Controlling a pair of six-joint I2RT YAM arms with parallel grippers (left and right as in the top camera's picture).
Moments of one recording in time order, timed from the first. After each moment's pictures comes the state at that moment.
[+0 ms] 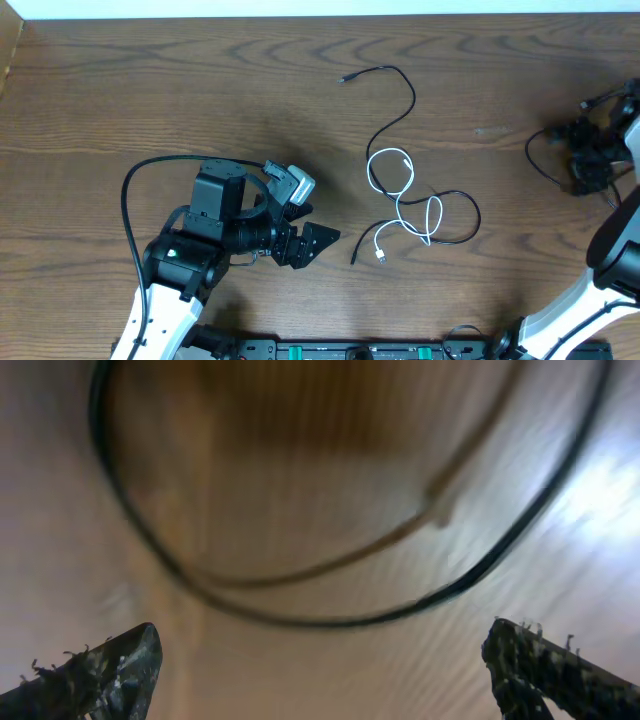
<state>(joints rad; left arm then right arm) -0.32 0.96 0.80 -0.69 0.76 0.03 -0.45 1.99 1.48 -0.96 -0.20 0.91</state>
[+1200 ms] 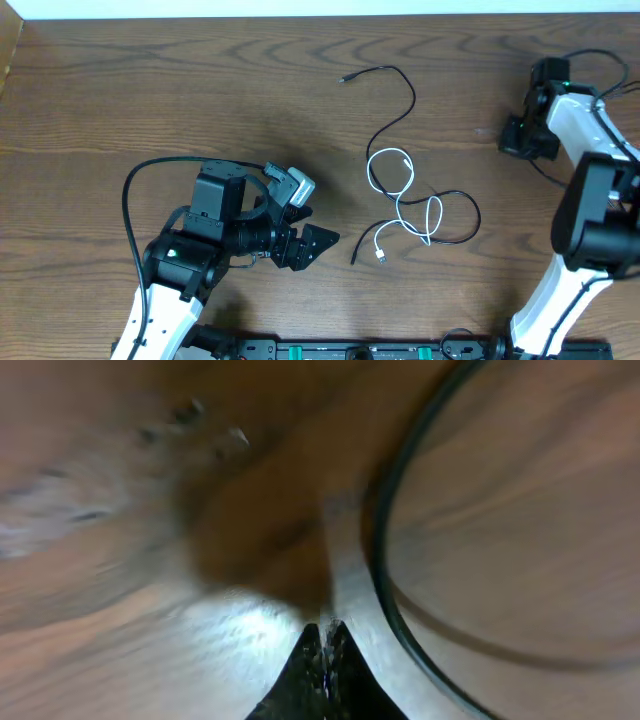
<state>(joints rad) -0.32 0.96 0.80 -0.71 0.76 0.04 -0.16 2.10 1.48 -0.84 0.11 0.20</state>
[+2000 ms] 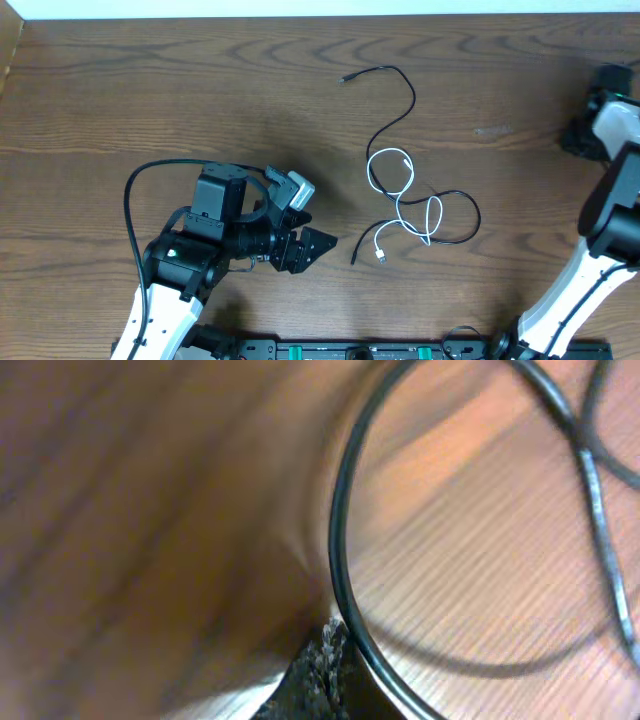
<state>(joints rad) -0.32 0.96 0.80 -0.76 0.76 0.04 -0.40 2.21 1.54 -0.62 0.40 0.16</state>
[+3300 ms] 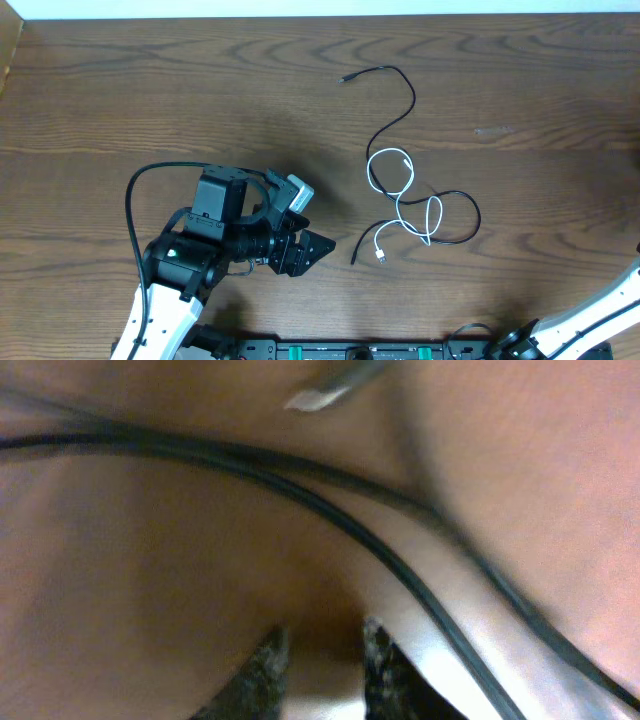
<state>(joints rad) -0.32 0.96 0.80 -0.80 0.75 0.04 -0.83 2.23 1.60 -0.51 -0.04 0.17</state>
